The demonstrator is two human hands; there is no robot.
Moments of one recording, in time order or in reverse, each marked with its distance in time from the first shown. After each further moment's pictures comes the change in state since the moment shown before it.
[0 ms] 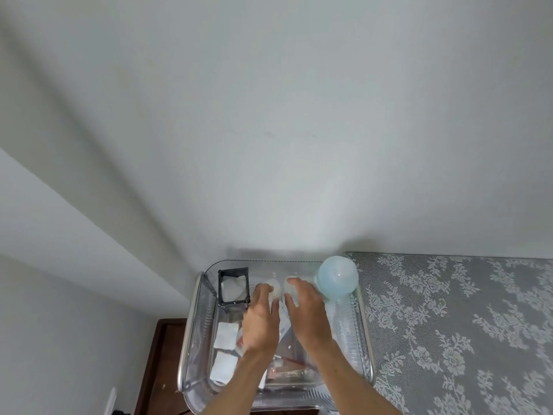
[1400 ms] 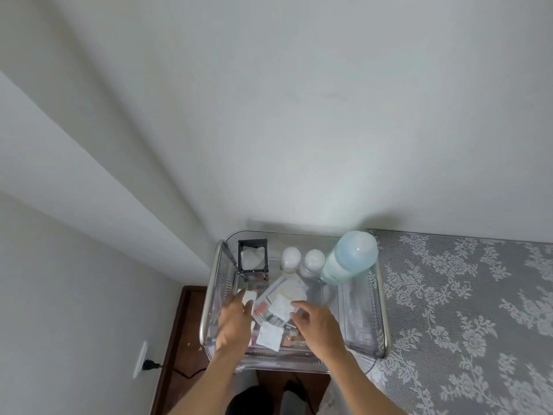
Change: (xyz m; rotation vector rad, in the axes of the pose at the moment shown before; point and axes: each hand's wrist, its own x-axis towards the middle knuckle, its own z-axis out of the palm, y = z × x) left_hand -0.047 -0.075 -0.047 0.087 -0.144 -0.363; right_hand -0.064 0.058 0.041 0.003 -0.356 0.051
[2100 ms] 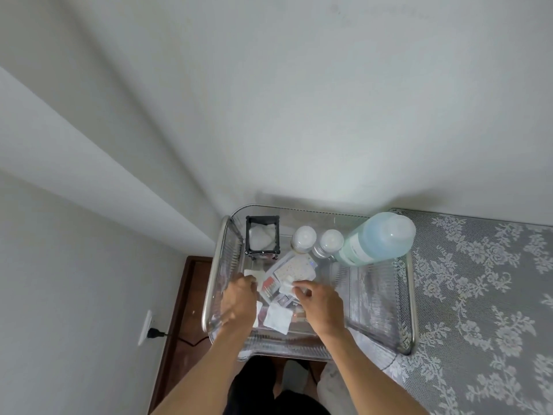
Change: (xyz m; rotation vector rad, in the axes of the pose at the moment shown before) left_hand 0.034 -0.019 0.019 0.142 -0.079 -0.097; right_hand 0.035 0.007 0.034 -0.116 0.083 0.065
